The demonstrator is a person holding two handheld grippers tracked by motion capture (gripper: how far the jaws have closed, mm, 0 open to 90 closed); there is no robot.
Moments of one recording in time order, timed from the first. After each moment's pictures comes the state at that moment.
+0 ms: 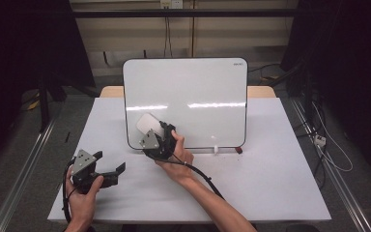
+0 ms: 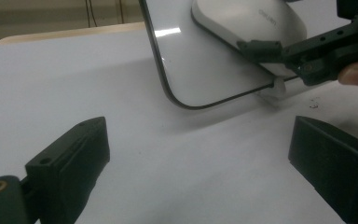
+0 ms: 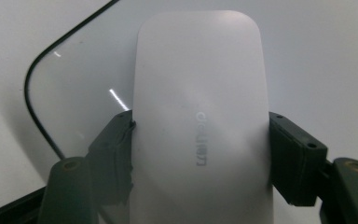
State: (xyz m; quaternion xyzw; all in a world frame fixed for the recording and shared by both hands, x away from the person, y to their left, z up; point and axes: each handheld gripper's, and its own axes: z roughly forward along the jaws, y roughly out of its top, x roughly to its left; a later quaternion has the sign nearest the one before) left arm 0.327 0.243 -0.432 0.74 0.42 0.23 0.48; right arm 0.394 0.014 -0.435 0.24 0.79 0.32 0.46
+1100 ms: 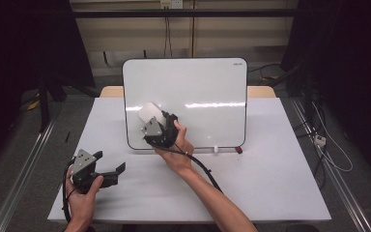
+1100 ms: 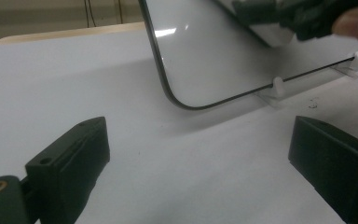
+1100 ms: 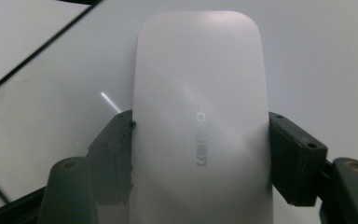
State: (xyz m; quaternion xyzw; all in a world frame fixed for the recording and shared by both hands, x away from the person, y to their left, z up) left arm 0.327 0.243 -0.432 0.73 0.42 0.23 0.48; right arm 0.412 0.011 -0.415 0.27 0.78 0.33 0.46
